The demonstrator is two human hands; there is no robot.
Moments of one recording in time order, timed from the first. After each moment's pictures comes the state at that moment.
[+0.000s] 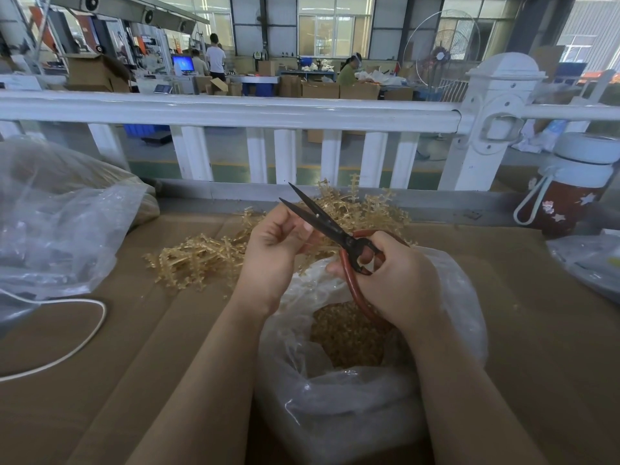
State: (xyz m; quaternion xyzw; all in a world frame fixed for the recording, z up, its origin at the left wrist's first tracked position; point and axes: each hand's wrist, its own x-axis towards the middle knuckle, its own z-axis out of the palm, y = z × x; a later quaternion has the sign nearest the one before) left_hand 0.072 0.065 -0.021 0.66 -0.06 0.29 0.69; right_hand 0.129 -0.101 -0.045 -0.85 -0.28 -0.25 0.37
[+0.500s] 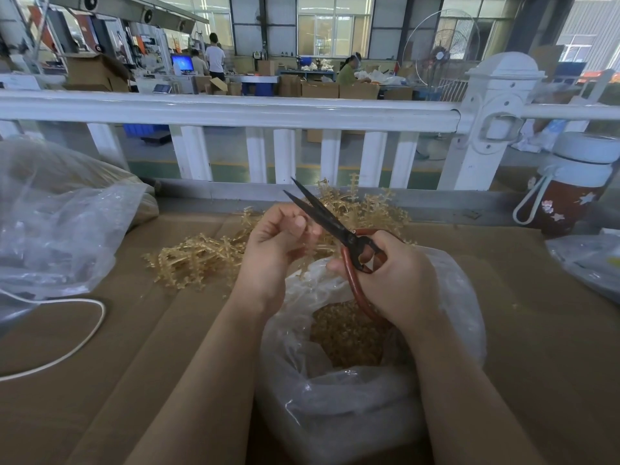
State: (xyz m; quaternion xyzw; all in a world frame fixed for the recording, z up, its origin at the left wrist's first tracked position) left_hand 0.073 0.068 -0.022 0.61 -0.04 0.25 0.75; right_hand 0.131 -0.101 -0.050 -0.83 -0.28 -0.25 0.41
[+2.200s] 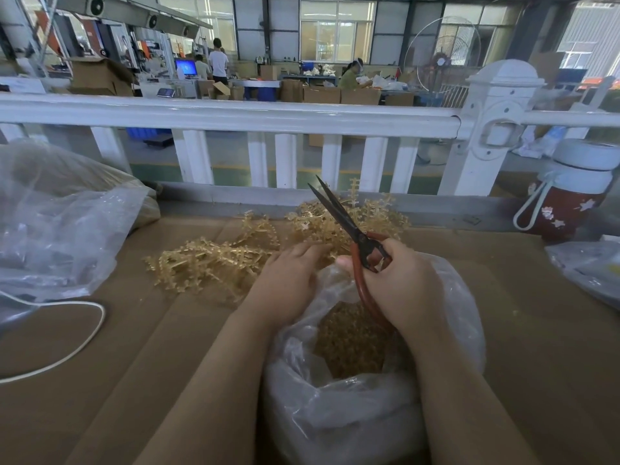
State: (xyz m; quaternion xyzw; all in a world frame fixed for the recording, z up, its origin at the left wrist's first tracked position) left_hand 0.091 0.078 -0.055 0.97 -0.04 0.18 0.16; right_hand 0.136 -0.104 -0.051 -0.88 -0.19 -0.19 0.39
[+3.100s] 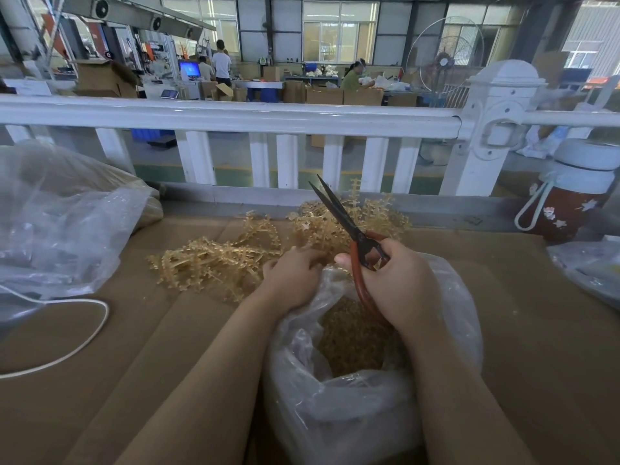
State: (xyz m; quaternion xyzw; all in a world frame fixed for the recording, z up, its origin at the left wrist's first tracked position) left_hand 0.112 0.068 -0.048 0.96 0.09 0.07 0.27; right_hand 0.140 -0.102 -0.050 -0.89 -0.18 -0.14 0.40
